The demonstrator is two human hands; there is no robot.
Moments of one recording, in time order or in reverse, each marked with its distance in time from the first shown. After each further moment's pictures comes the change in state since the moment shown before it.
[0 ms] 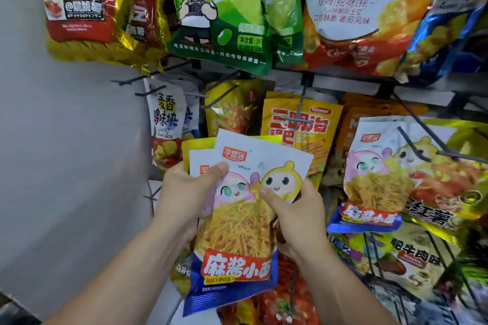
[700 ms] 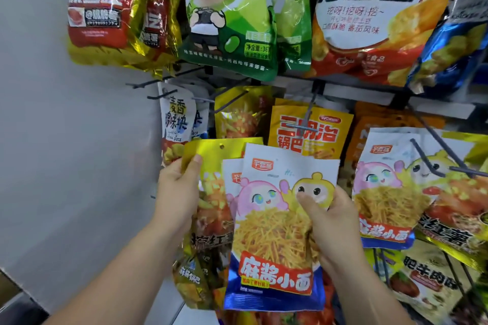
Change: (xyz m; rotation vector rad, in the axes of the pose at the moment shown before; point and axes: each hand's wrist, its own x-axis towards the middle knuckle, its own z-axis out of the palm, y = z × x) left_hand 0.015 -0.005 -0.013 0.184 0.161 0.125; right_hand 0.016 0.001 -0.040 0.051 0.018 -0.012
